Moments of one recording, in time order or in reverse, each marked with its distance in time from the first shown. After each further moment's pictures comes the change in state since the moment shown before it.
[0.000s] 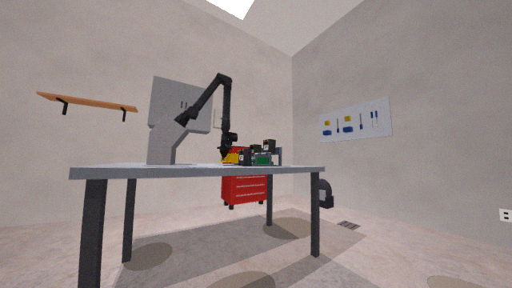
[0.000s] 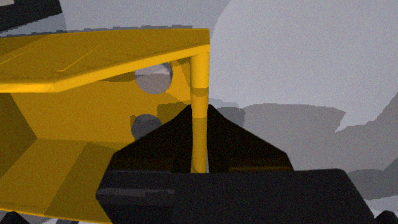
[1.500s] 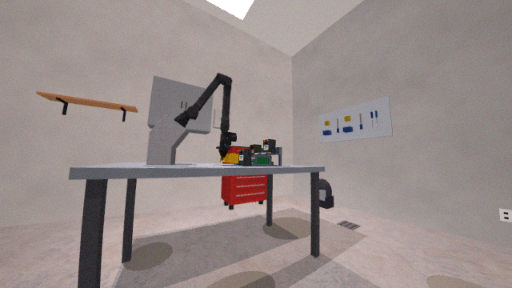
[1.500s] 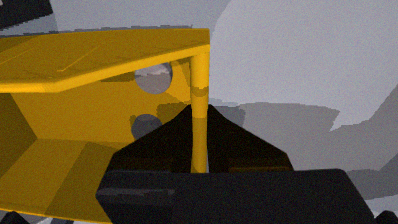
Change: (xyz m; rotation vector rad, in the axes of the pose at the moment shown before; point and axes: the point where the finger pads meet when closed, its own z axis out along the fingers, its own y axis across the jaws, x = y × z) arm 0.000 -0.007 0.000 0.001 0.000 -0.001
